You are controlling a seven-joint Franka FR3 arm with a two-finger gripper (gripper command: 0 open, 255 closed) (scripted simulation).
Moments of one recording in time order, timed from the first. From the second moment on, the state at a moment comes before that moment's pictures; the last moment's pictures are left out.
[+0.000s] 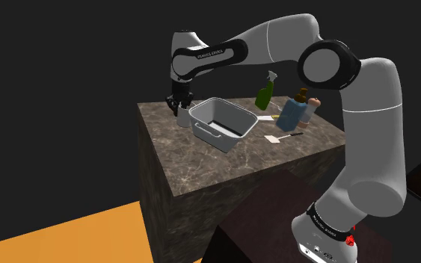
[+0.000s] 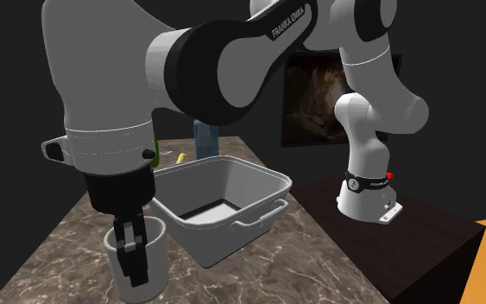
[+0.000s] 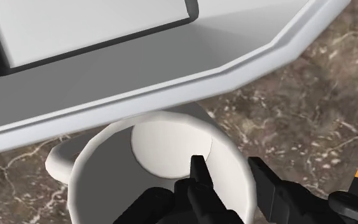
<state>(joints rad) 0.09 0.60 0.09 -1.47 -0.11 2.04 0.30</state>
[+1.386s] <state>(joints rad) 0.09 0.55 0.10 -1.38 -0.10 1.90 0.29</state>
